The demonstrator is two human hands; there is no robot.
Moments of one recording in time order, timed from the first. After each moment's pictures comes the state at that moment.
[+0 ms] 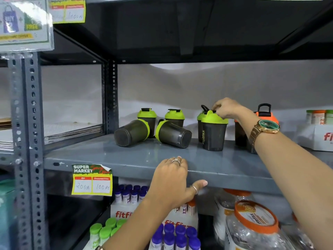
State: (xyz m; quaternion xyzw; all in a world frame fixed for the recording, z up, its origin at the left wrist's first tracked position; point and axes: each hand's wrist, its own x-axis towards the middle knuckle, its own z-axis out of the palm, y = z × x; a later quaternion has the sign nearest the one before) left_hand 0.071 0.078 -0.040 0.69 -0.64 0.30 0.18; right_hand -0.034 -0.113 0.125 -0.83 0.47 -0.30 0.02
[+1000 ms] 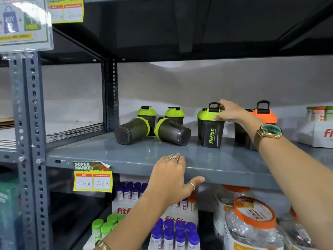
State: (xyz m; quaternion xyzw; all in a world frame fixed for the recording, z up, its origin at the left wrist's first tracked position) left_hand 0.074 0.075 -0.042 0.69 -0.64 0.31 0.18; right_hand -0.049 -0.131 0.106 -0.84 0.42 -0.33 0.11
